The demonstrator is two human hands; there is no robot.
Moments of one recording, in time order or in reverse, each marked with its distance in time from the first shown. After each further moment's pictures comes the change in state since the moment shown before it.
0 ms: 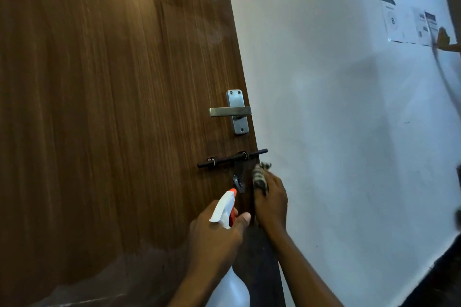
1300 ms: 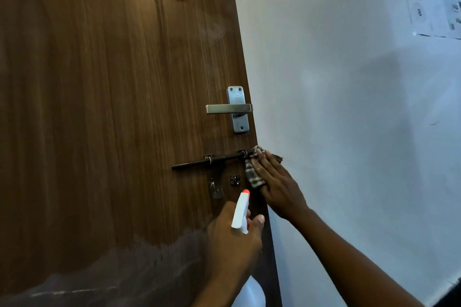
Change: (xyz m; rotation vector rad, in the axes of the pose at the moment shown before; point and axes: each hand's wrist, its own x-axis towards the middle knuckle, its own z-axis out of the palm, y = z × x) left_hand -0.004 0.006 0.055 0.075 0.087 0.116; right_hand 0.070 0.047 0.013 -0.497 -0.295 -0.719
